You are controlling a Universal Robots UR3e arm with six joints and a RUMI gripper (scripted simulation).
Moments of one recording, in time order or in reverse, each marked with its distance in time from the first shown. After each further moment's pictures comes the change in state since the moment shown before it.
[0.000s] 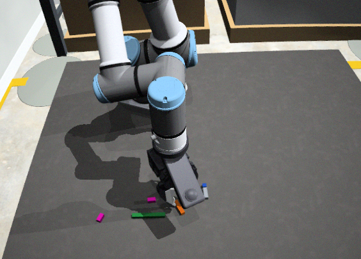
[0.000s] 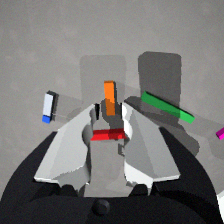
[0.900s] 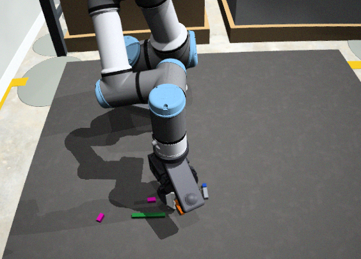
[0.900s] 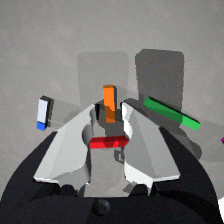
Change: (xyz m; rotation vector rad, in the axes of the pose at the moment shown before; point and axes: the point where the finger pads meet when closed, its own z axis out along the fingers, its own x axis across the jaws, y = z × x) arm 0.000 0.000 0.016 0.000 0.000 0.000
